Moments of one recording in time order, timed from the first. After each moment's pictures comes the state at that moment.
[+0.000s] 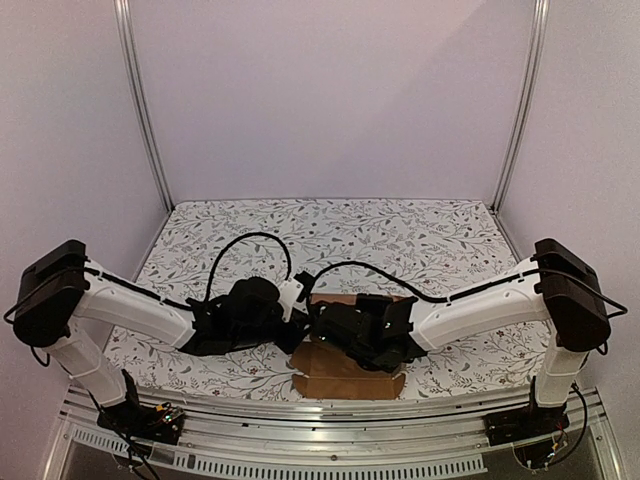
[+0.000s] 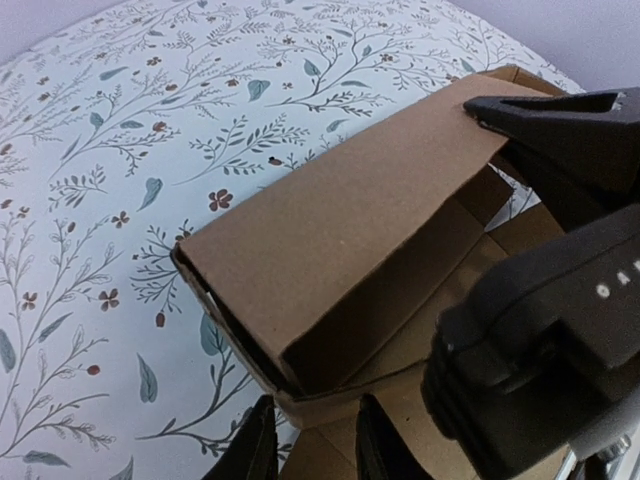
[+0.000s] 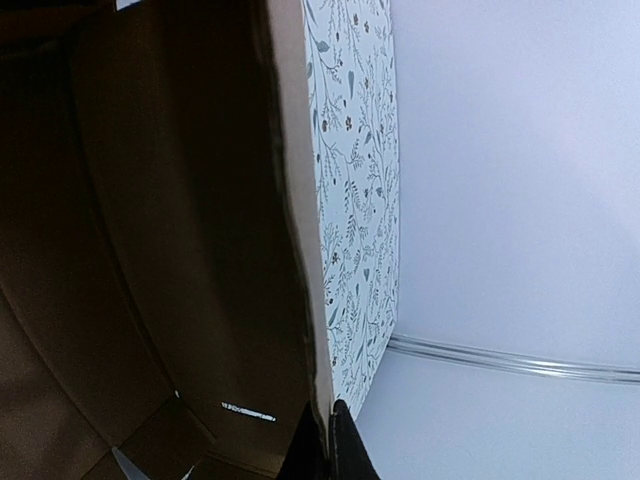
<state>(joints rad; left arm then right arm) -1.05 1.59 0.65 0.34 -0.17 -0.25 1.27 1.88 1.15 -0.36 1.10 -0.49</state>
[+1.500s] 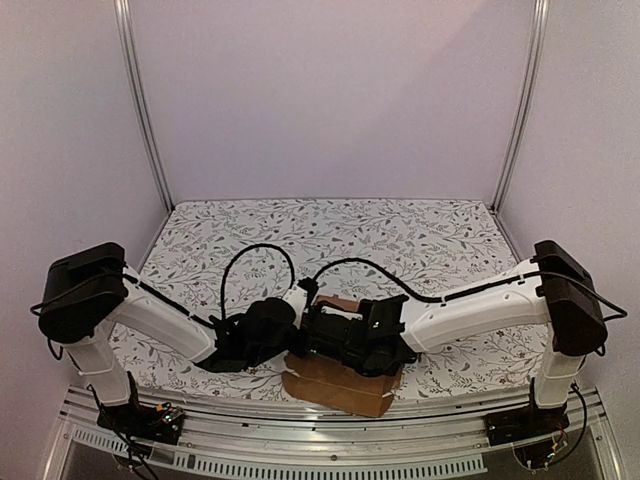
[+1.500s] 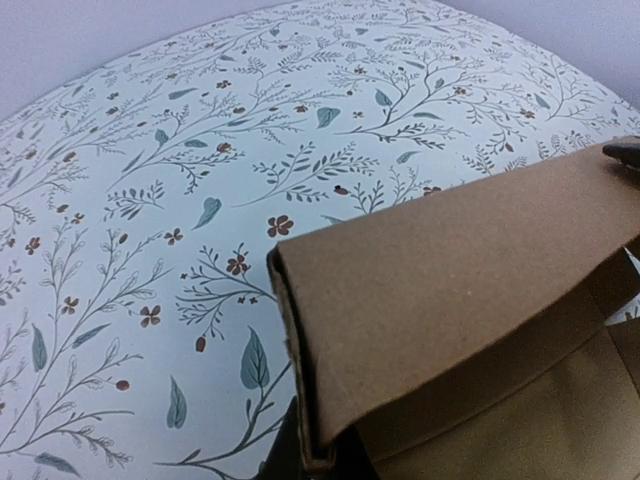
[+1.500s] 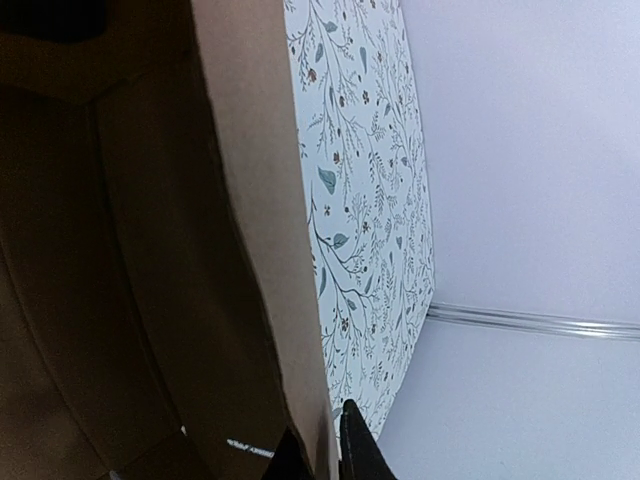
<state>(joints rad) -1.14 1.76 0.65 0.56 -0.46 -0.26 1.32 1.91 1.27 -0.70 1.08 -0.14</state>
